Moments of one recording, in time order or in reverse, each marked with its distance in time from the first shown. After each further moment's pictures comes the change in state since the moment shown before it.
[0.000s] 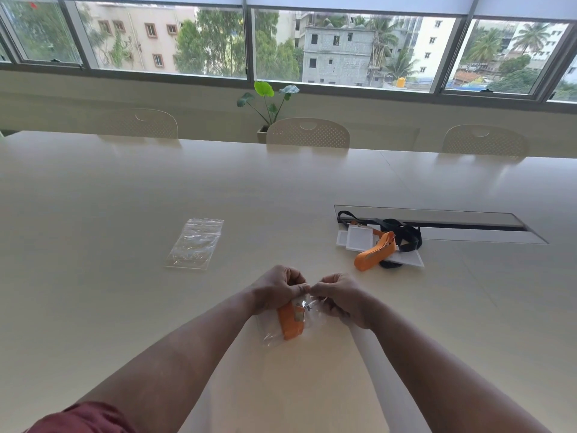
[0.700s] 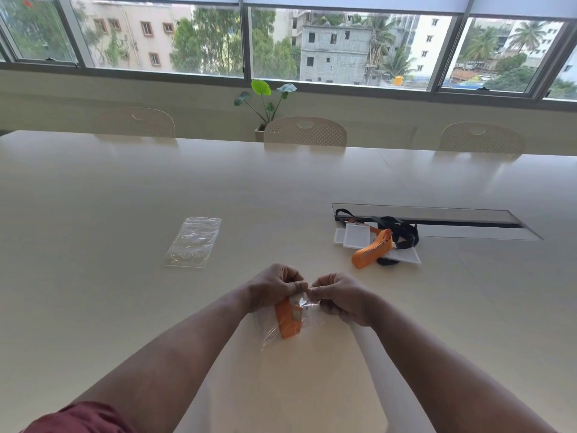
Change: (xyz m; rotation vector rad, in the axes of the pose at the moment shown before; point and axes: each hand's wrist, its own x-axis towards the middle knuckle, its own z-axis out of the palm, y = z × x) left_hand -0.006 0.004 -0.004 -0.051 -0.066 0.000; right_hand -0.006 -0.001 -0.005 -0.041 -0.099 0.000
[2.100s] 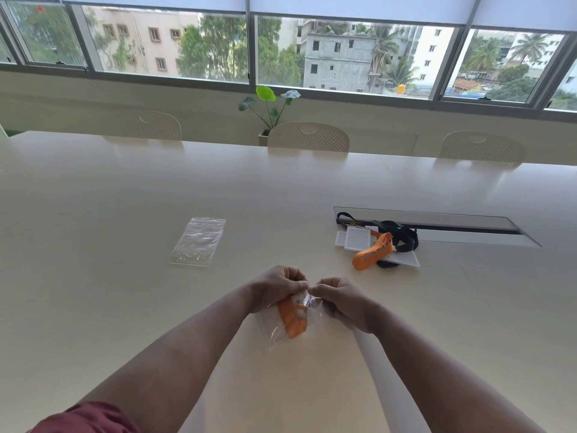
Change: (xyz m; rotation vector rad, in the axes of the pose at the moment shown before) left_hand -0.011 0.010 0.007 -0.141 0.000 -0.083; right_hand 0.003 0.021 0.000 0.016 -0.033 -0.135
